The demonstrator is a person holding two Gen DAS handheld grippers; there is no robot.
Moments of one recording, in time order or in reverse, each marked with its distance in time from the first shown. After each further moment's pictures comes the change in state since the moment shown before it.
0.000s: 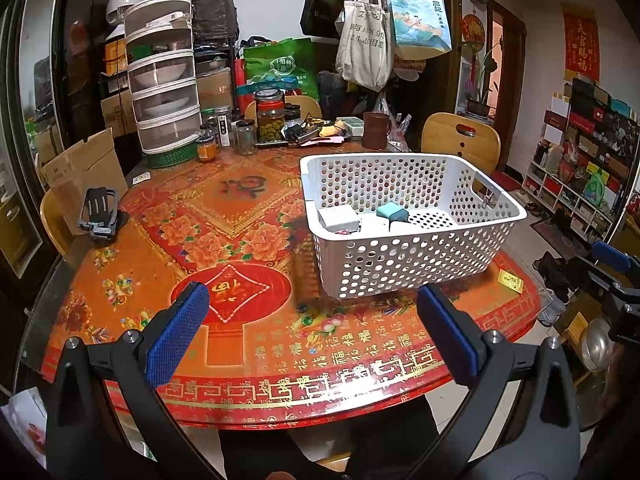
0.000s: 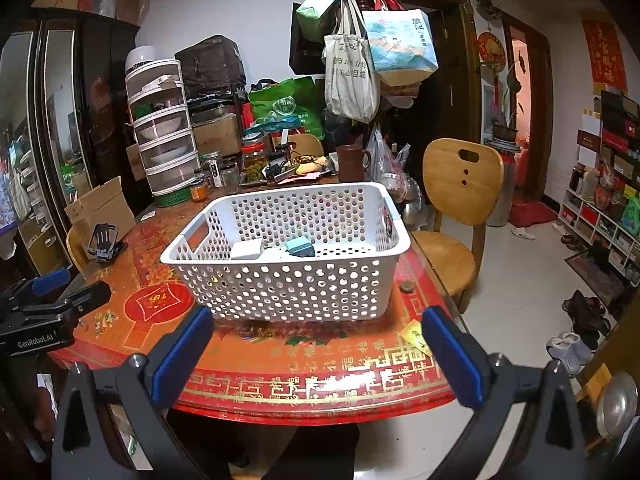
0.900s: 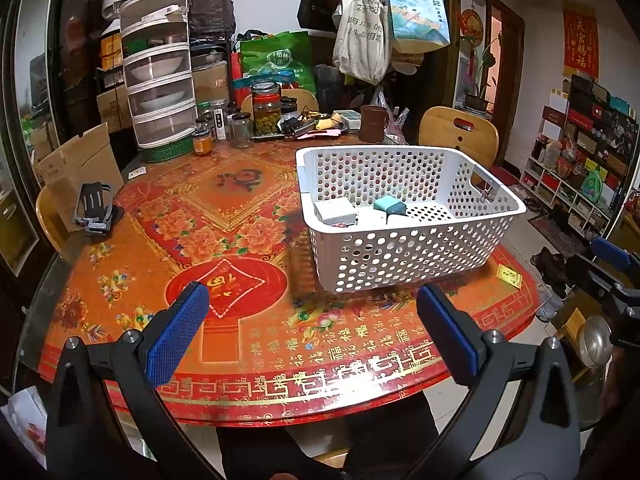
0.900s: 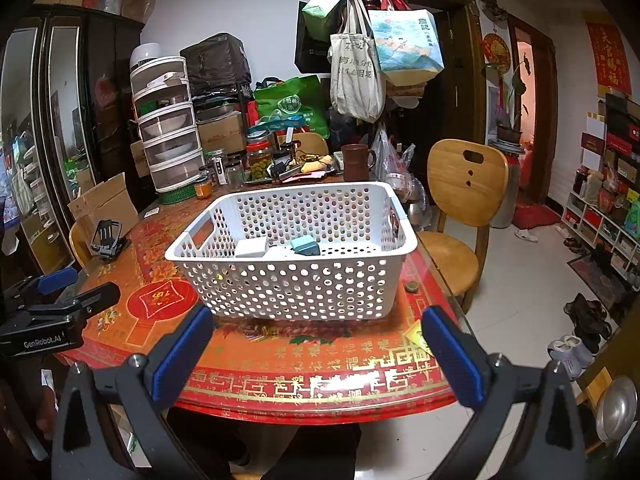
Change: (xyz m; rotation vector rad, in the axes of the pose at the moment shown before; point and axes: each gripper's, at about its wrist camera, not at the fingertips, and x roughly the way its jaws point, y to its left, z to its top) left arm 0.007 -0.003 -0.003 -0.003 0.024 -0.015; right arm 0.002 0.005 -0.002 -0.013 0.002 0.012
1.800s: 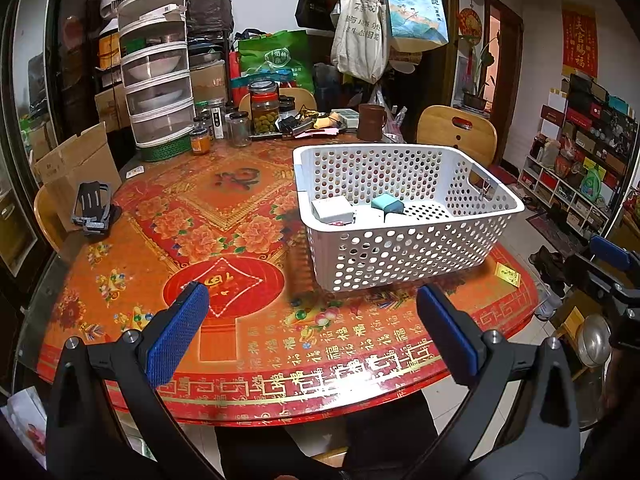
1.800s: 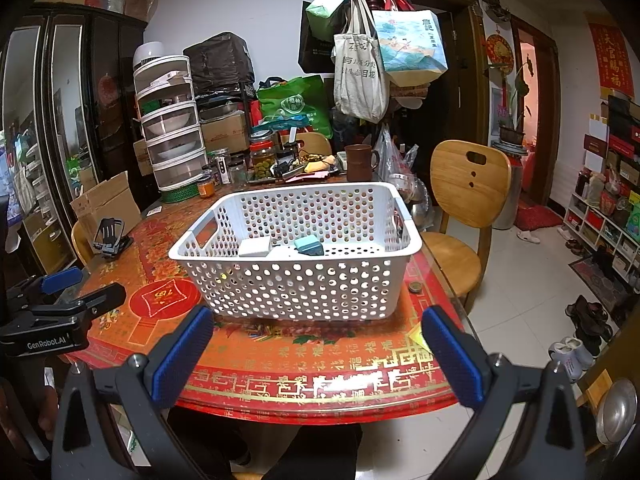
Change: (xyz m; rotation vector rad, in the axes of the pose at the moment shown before) left arm 0.001 -0.001 -0.002 0.001 0.000 -0.007; right arm -0.001 0.003 0.000 -0.003 -0.001 0.008
